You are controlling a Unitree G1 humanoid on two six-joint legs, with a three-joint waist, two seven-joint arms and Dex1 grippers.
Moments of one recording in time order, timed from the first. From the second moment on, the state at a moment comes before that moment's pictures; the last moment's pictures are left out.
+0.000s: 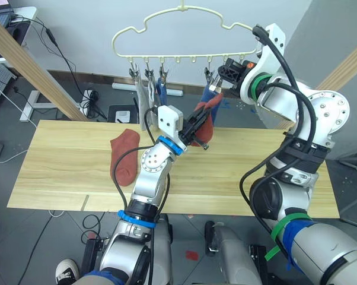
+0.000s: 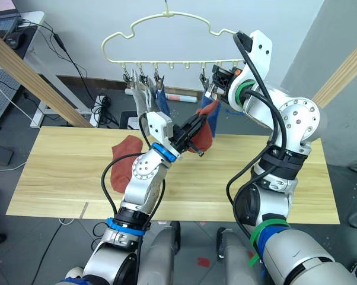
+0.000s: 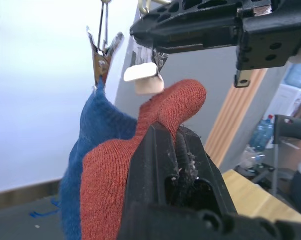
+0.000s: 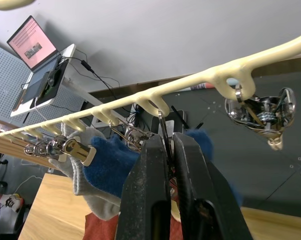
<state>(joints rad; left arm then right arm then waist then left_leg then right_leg) -0.59 0.02 -0.09 0.24 -0.13 -0.19 -0.49 -1.19 0.02 -0.55 -0.10 0.54 1.41 -0.16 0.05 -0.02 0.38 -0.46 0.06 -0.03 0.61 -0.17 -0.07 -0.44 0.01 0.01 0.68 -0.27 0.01</state>
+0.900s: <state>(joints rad) -0.60 0.07 -0.12 0.25 0.02 -0.35 -0.36 -1.21 0.06 -0.61 -0.11 0.53 1.46 -0.20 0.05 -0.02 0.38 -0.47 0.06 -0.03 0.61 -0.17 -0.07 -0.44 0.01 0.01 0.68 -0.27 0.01</state>
